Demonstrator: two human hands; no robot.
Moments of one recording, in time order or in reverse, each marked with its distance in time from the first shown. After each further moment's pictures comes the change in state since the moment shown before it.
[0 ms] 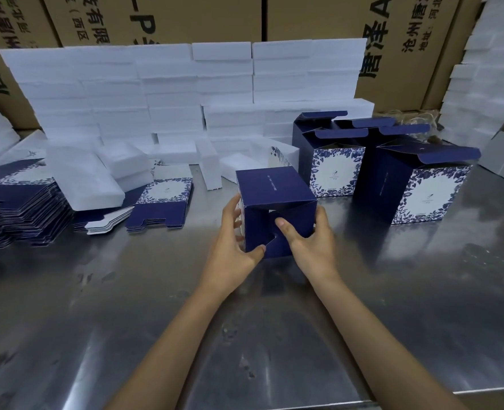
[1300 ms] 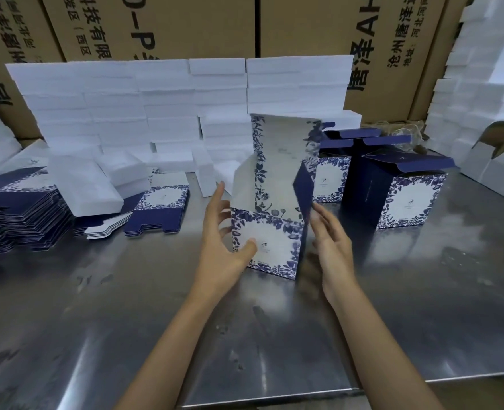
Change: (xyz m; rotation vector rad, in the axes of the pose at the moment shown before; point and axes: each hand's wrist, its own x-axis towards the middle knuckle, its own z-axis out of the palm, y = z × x) left_hand -0.015 0.034 0.001 -0.115 0.173 0.182; right_hand -0.009 -0.019 -0.043 0.260 0.037 0.142
